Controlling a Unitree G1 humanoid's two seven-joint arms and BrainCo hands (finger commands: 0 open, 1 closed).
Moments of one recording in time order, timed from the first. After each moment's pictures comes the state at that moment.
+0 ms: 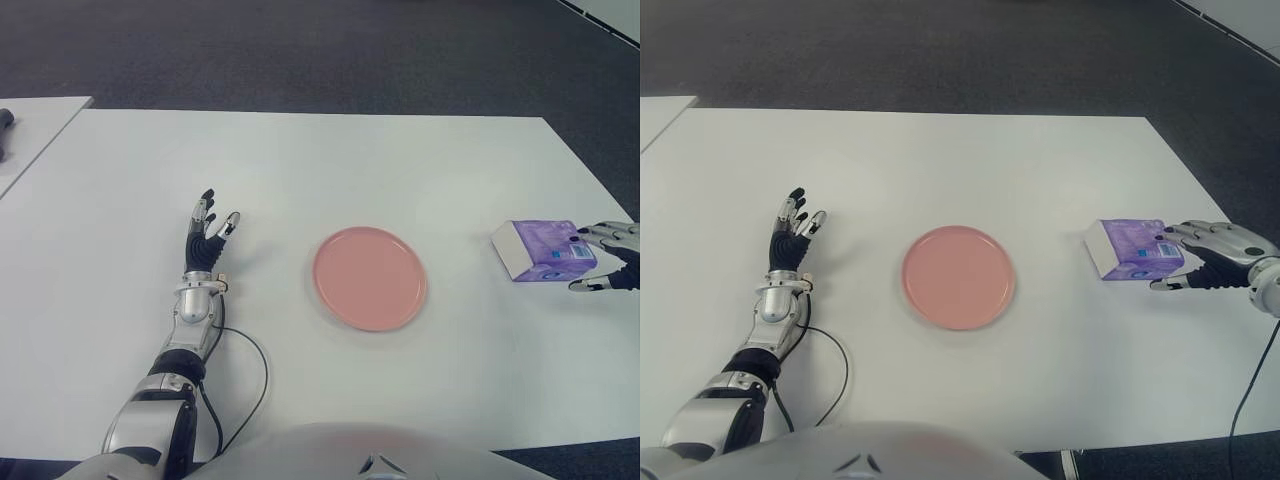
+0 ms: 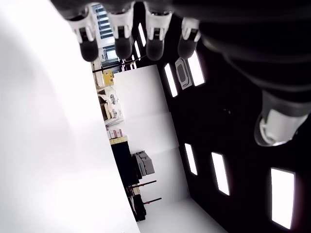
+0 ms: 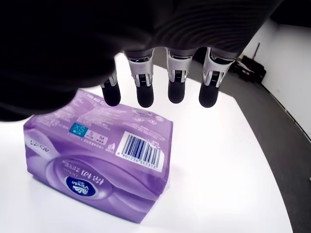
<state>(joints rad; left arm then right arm) -0.24 0.18 0.11 0.90 0.10 -0.79 0.22 0.02 -1.36 -0.02 0.50 -0.73 -0.56 0.09</state>
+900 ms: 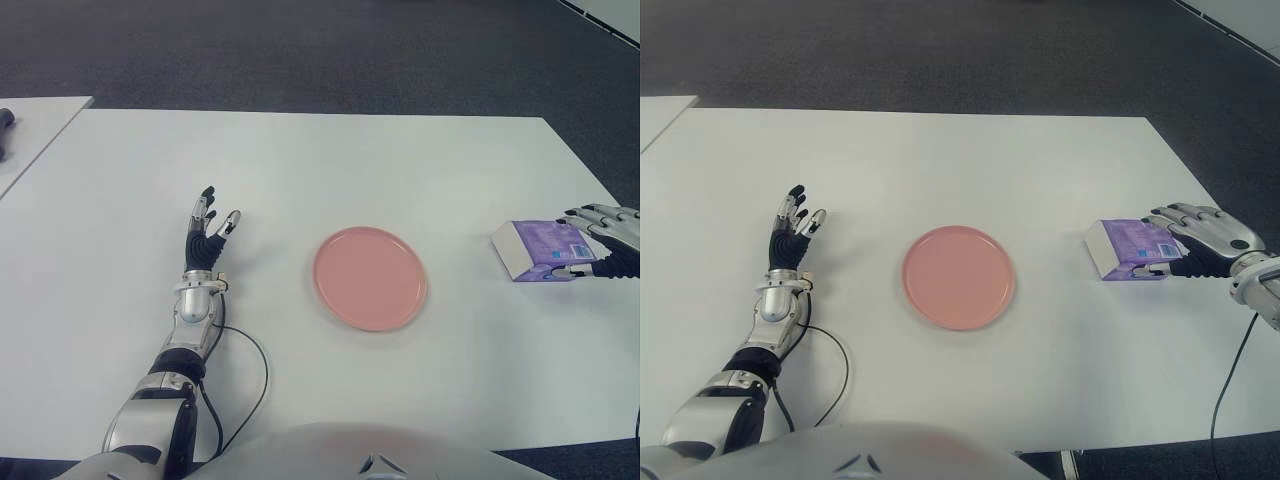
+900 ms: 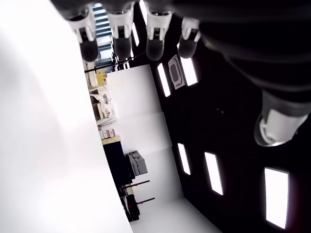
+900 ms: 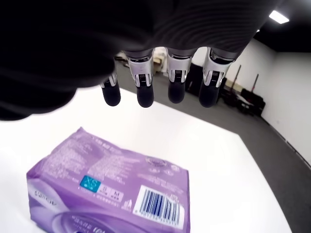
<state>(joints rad) -0.25 0.19 0.11 0.91 0.09 -0.82 0.22 0.04 -1.32 -0.03 0.40 -0.75 -0.47 -0.08</state>
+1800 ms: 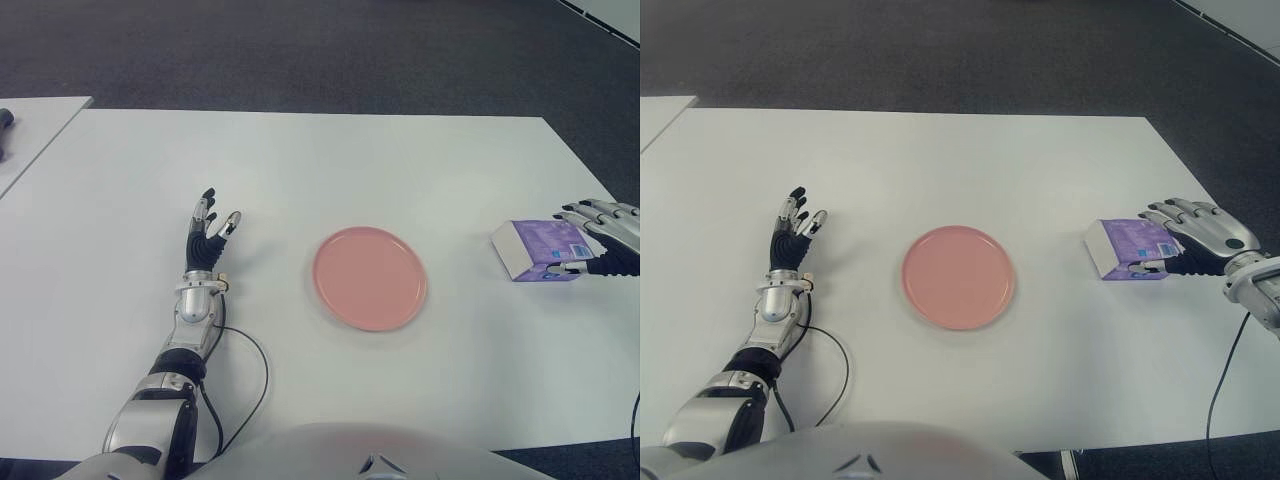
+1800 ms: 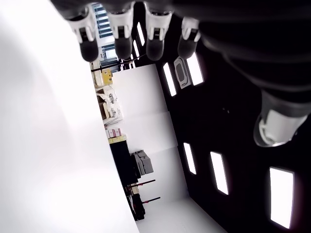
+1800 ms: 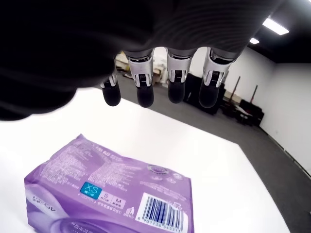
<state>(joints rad) -0.24 0.18 0.10 0.90 0.09 -0.79 0.22 0.03 -1.30 0.00 0.39 -0.77 -0.44 -0.10</state>
